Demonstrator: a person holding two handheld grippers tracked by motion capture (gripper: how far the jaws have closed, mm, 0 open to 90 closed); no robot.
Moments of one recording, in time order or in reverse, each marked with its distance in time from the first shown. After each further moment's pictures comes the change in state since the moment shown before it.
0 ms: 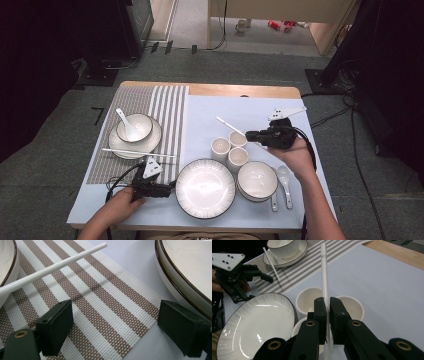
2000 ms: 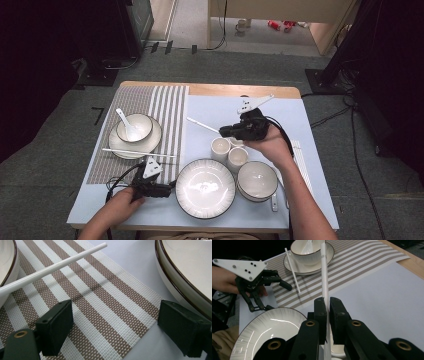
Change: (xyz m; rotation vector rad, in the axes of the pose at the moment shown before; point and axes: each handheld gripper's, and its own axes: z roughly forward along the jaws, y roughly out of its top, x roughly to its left) left arm 0.000 0.000 0.000 -0.001 0.000 0.000; right arm 0.034 0.053 0.047 0.053 0.117 -0.134
